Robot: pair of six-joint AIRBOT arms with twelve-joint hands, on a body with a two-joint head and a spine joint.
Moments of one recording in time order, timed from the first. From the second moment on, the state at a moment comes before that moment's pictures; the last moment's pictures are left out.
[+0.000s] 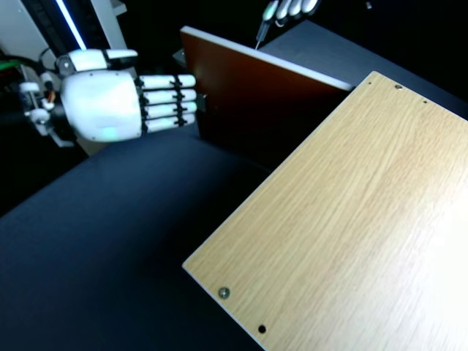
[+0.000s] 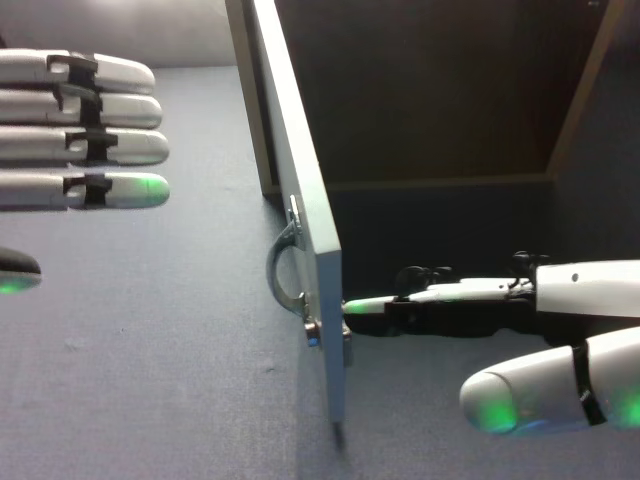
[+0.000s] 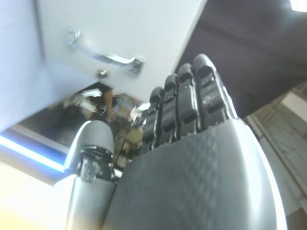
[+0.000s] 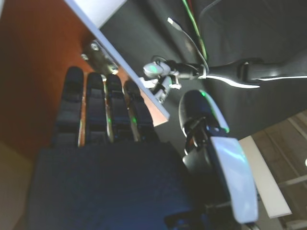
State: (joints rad) left arm 0.64 -0.80 1.51 1.00 -1.58 0.56; right arm -0.62 -0.86 0.87 -0.78 0.74 0.45
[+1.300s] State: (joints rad) left arm 0.80 -0.87 1.63 0.90 -1.61 0.56; right arm -0.60 -0.99 0.86 -0.65 0.68 0.23
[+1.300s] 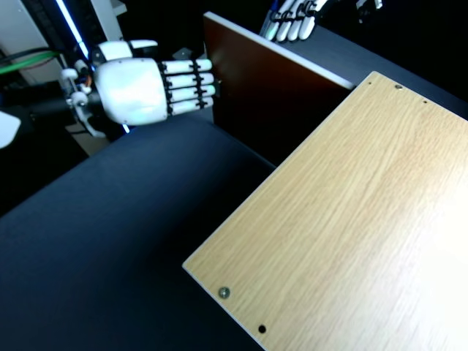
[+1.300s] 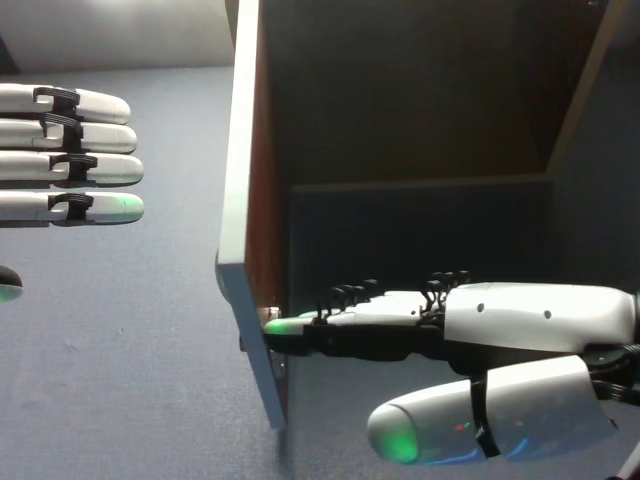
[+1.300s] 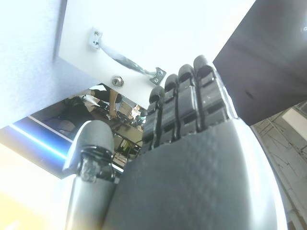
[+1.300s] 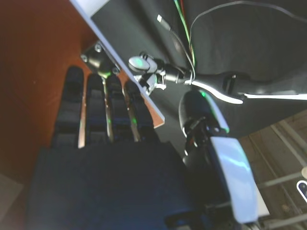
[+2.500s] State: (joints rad) left arm 0.80 -0.97 1.95 0.80 -1.51 0.56; right arm -0.59 -1.00 0.81 -0.64 0.67 0.18
